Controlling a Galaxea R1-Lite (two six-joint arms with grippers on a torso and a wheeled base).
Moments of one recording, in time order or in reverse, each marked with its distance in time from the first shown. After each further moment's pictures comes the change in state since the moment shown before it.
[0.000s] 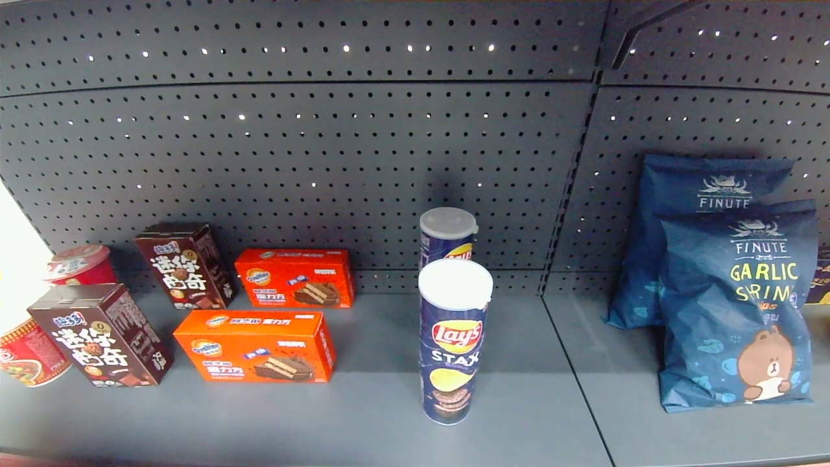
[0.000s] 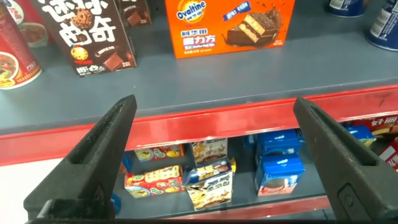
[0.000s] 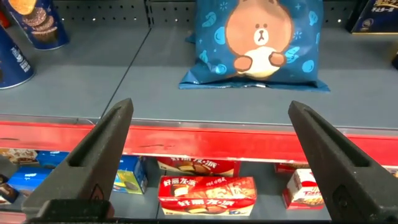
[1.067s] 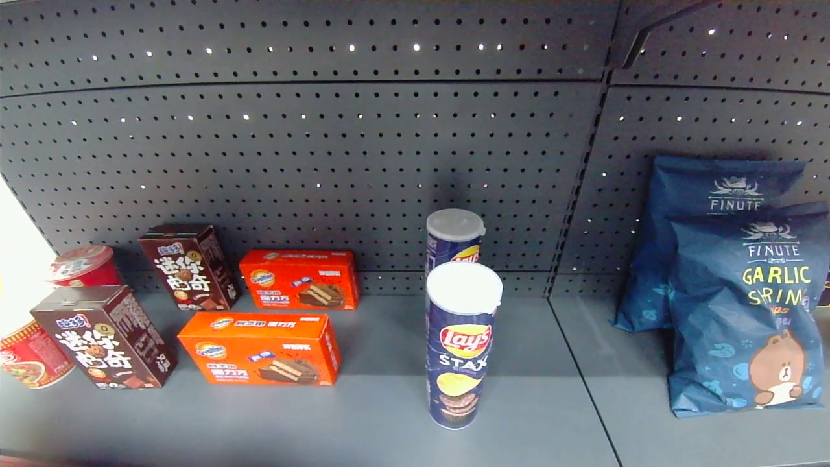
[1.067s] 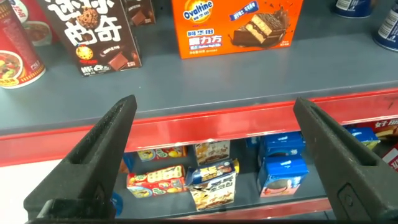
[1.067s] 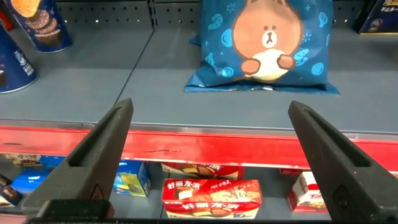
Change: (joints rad) left arm 0.000 0.001 0.000 0.000 0.001 -0.005; right arm 0.000 0.000 0.000 0.000 0.000 0.010
